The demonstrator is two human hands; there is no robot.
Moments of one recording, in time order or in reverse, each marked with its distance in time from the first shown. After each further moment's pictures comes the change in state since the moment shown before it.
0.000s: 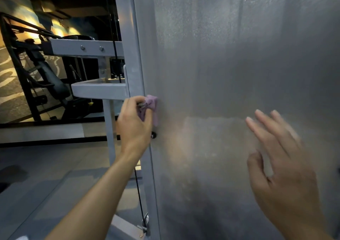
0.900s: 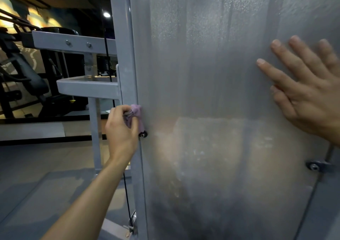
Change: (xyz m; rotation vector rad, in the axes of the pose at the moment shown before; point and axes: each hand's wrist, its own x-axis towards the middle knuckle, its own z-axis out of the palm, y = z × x) left_hand -0.014 -0.014 -0.006 -0.032 0.025 -0.125; right_hand 0.132 0.101 -0.056 -0.617 -0.032 -0.622
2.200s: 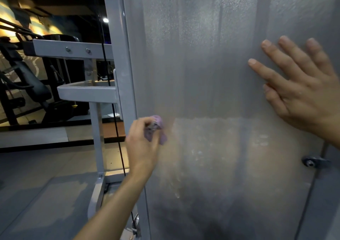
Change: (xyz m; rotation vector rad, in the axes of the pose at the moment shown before) left_hand -0.046 0.041 0.014 -0.141 -0.158 -0.012; right_hand -0.002 0.002 0.001 -0.023 0.007 0.005
